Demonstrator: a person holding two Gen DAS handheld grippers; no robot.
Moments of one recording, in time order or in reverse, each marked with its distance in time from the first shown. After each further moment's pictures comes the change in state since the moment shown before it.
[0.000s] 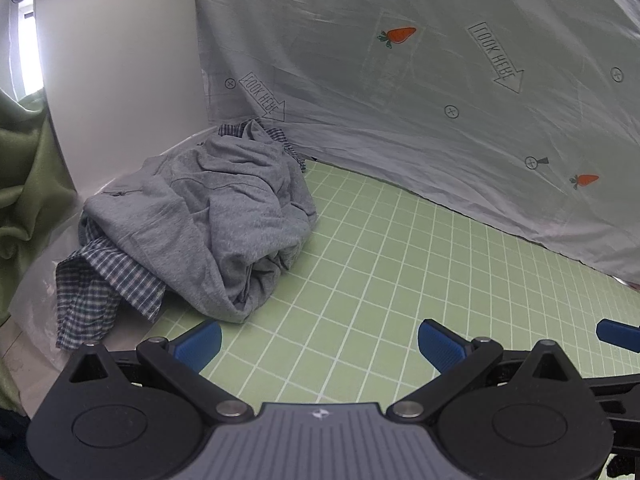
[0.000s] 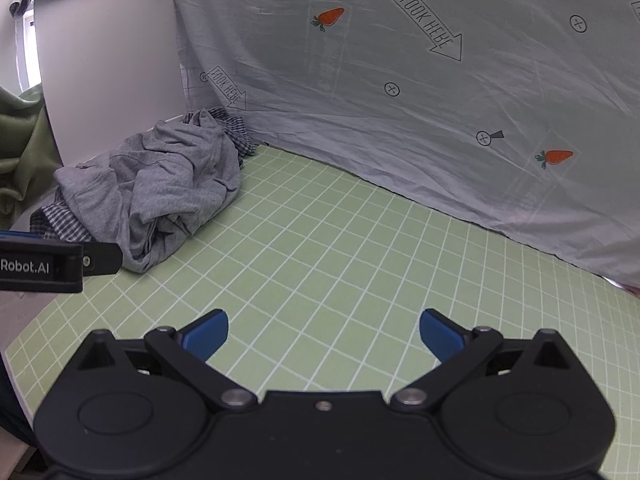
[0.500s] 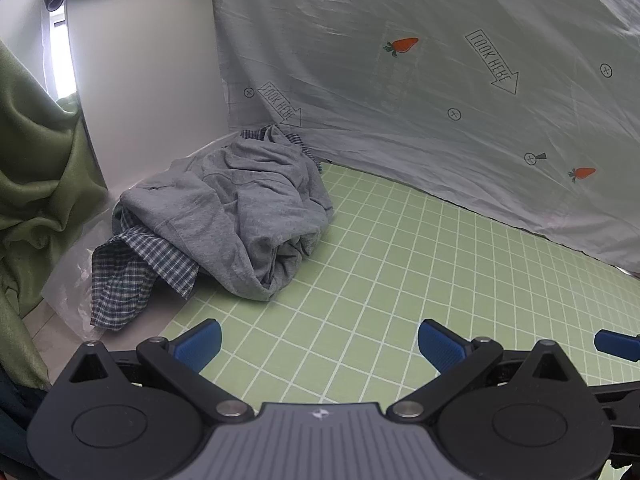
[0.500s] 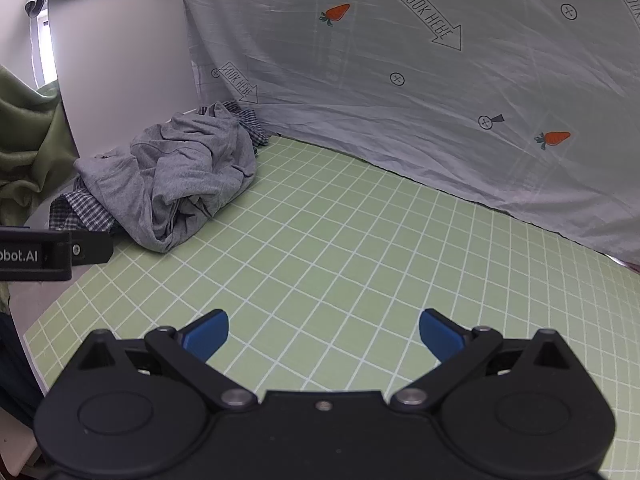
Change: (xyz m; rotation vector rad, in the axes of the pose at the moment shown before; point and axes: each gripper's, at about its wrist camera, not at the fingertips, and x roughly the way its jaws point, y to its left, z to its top) left arm -0.053 0.004 -0.038 0.022 -0.040 0.042; right arm -0.037 0.017 -0.040 0.023 -0.002 0.034
